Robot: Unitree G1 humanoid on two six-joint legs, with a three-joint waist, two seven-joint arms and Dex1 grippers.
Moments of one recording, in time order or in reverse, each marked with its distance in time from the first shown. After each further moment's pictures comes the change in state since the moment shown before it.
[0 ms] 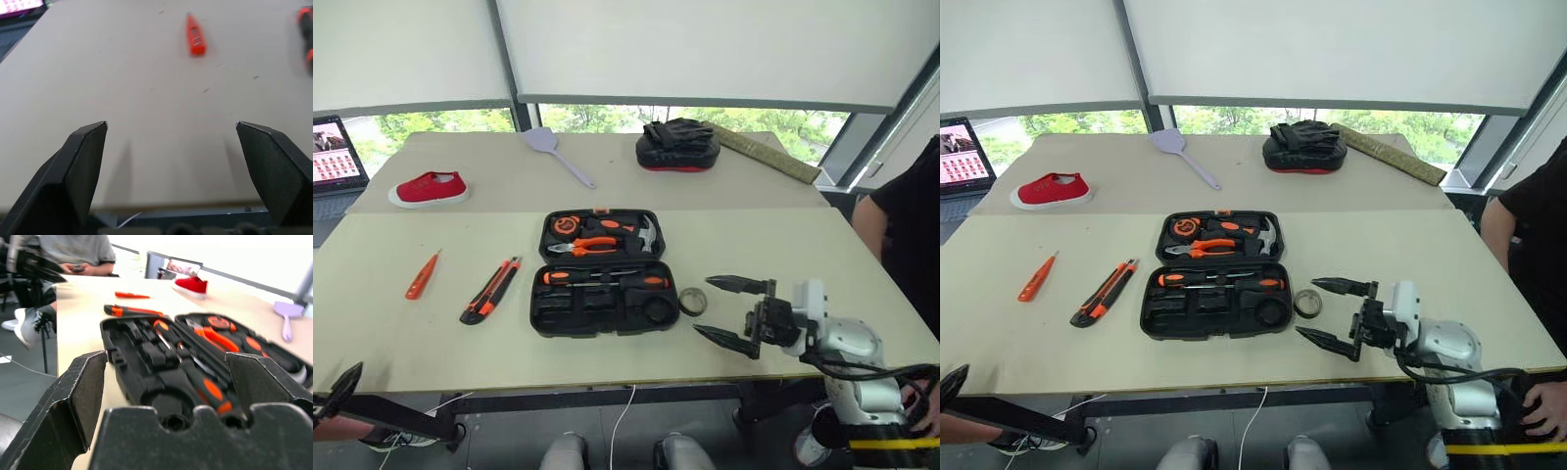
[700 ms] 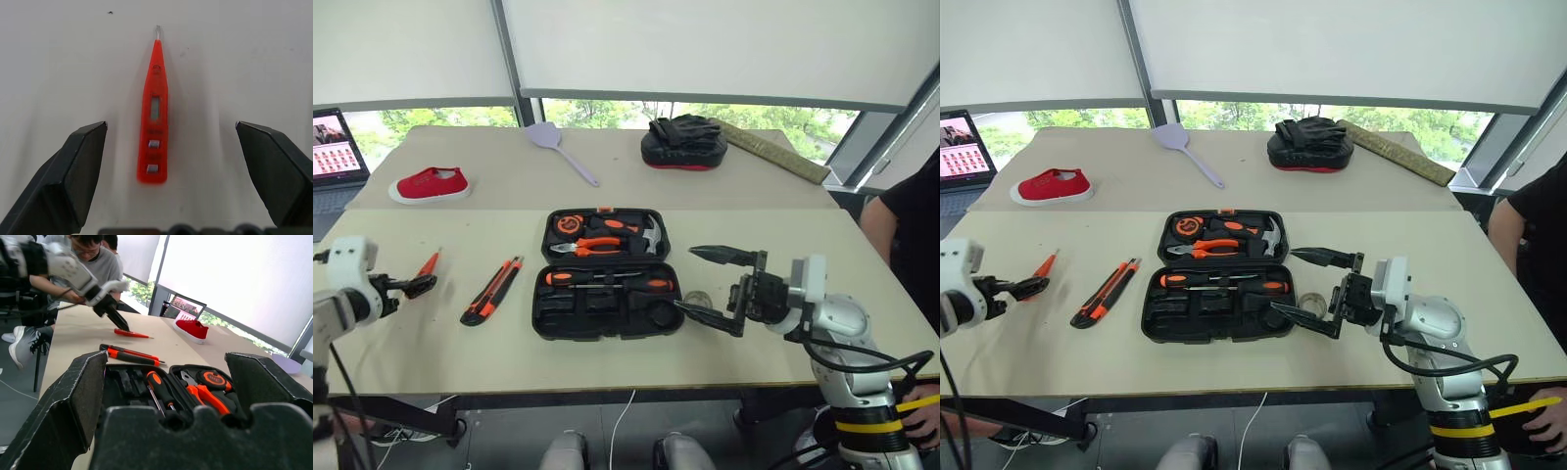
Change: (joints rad) left arm -1.013 0.274 -0.629 0.379 0.202 0.713 0.249; right arm -0.138 0.020 0.071 -0.144 0.035 0.031 -0.104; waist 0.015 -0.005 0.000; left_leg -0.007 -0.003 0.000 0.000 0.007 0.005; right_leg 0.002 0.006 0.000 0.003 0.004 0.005
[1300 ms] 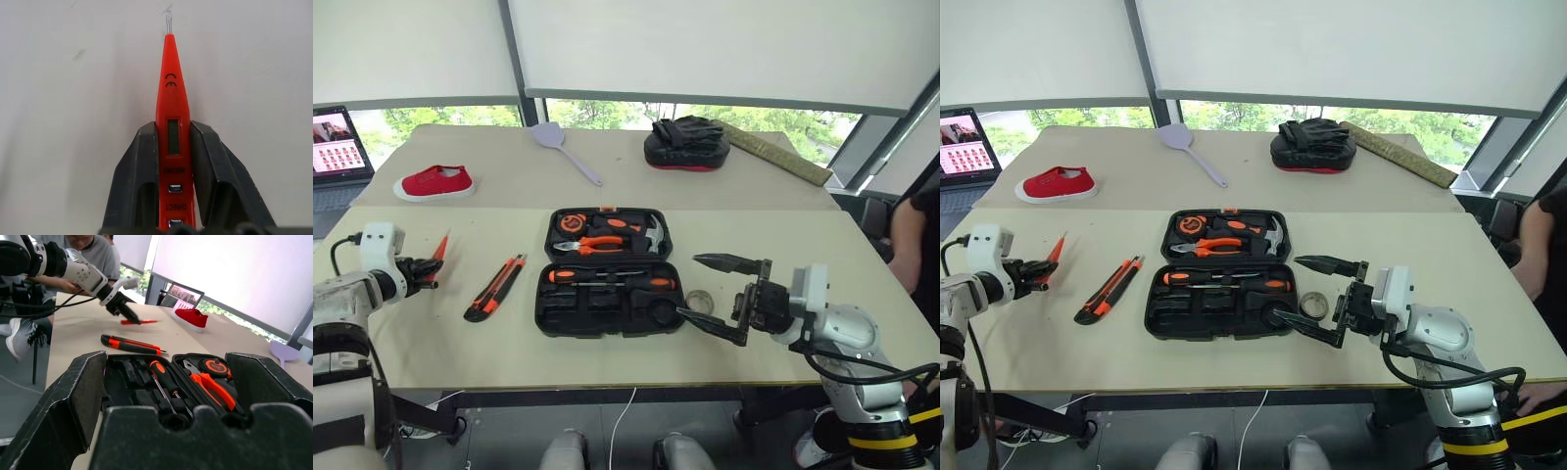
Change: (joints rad) left arm -0.064 -0.063 0.013 0.202 0.047 -0.474 -0.336; right arm 0.081 -0.070 -0.010 -0.062 0.000 0.016 -0.052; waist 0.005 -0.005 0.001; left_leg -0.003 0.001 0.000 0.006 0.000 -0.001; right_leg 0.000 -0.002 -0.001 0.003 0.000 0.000
